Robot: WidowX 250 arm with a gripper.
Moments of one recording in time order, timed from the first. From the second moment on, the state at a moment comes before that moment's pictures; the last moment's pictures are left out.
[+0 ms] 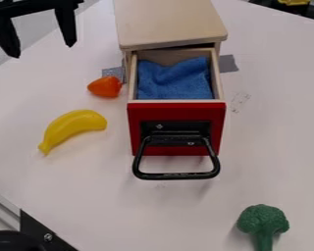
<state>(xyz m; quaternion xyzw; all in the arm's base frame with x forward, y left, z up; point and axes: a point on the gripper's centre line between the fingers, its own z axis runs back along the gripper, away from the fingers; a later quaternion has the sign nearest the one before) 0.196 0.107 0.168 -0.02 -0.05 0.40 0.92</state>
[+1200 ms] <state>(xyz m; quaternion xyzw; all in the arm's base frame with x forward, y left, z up) 0.185 0.000 0.140 -0.06 -0.03 0.31 0.95</state>
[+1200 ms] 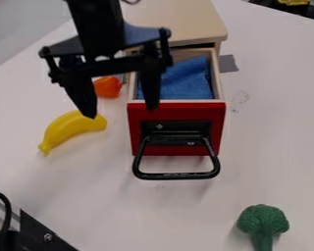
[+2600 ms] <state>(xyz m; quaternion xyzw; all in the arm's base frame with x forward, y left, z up) 0.208 -0.002 0.130 -0.06 -0.08 0.31 0.94</state>
